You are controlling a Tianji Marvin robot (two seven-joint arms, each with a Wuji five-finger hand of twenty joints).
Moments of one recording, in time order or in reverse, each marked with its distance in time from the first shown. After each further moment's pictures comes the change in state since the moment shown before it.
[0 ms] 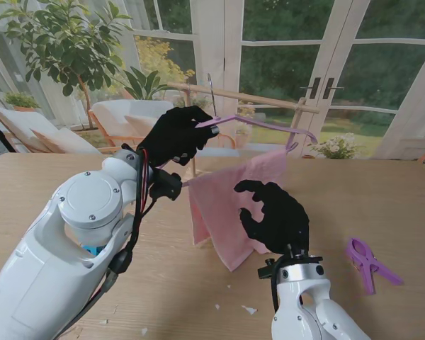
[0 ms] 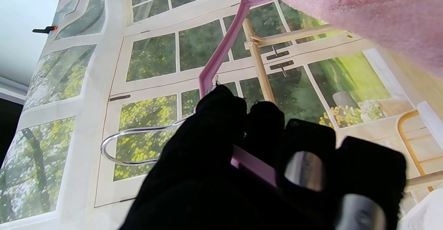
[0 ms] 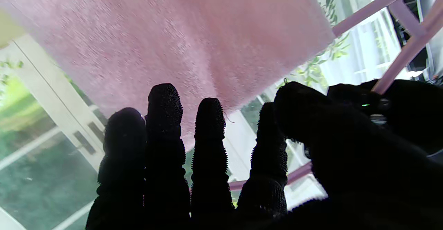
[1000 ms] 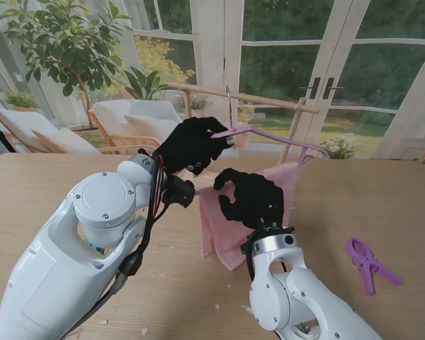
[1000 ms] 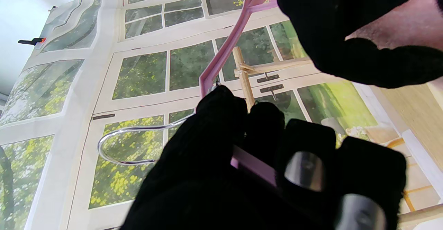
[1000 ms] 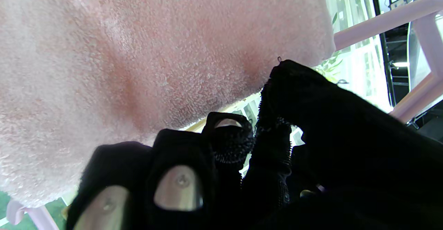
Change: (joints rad) left arm -0.026 -0.011 0.058 0.023 -0.035 0.041 -0.013; right arm 0.269 0.015 -0.160 0.128 -0.086 0.123 0.062; left_hand 0.000 -0.001 0.005 0.000 0.000 0.000 -0.002 0.000 0.000 0.000 0.000 0.009 0.000 0.000 0.000 0.000 0.000 0.000 0.000 0.000; right_hand 0.086 -0.168 0.030 -0.077 0.240 -0.009 0.333 -0.169 0.557 -0.141 0.380 0.295 0.607 -0.214 0.603 0.137 0.670 -0.117 0.442 -0.094
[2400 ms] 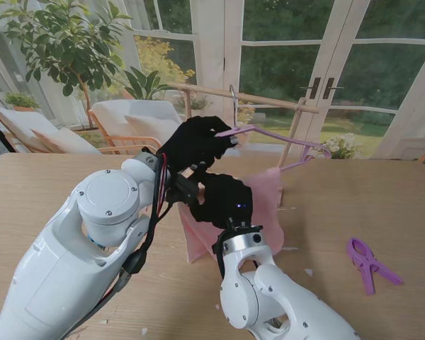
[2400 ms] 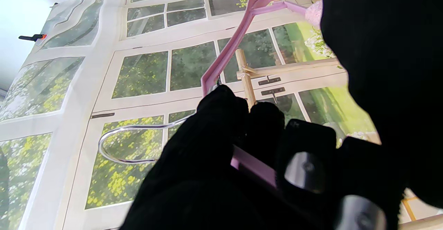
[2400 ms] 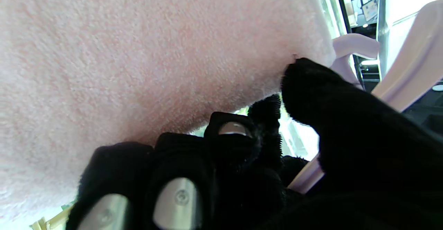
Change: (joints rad) left arm -0.016 -0.012 0.012 0.007 -0.026 0.015 0.016; right arm 0.128 -0.044 -0.170 0.082 0.045 0.050 -0.049; left_hand -0.001 -0.010 0.013 0.000 0.000 0.014 -0.003 0.000 0.000 0.000 -0.001 0.001 0.010 0.000 0.000 0.000 0.009 0.001 0.000 0.000; right_hand -0.073 -0.001 -0.012 0.000 0.033 0.138 -0.236 -0.011 0.049 -0.030 -0.001 0.035 0.013 -0.013 0.032 0.073 0.023 -0.009 0.002 0.061
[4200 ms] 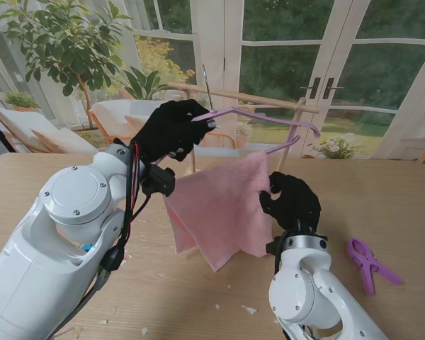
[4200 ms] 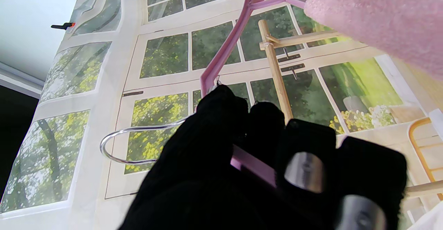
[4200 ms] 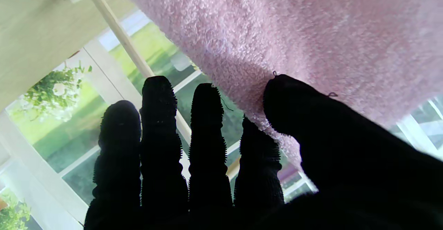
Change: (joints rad) left arm 0.046 0.026 -0.112 -0.063 0.007 -0.046 -0.031; right arm -0.246 -0.008 0.344 -0.098 0.209 0.025 -0.029; left_hand -0.003 0.000 0.000 0.000 0.001 -0.001 0.000 0.000 0.005 0.000 0.000 0.000 0.000 -0.002 0.000 0.000 0.000 -0.003 0.000 0.000; right_hand 0.070 0.143 -0.021 0.018 0.003 0.010 0.319 0.114 -0.396 0.207 -0.505 -0.461 -0.544 0.269 -0.807 -0.286 -0.709 0.201 -0.593 0.021
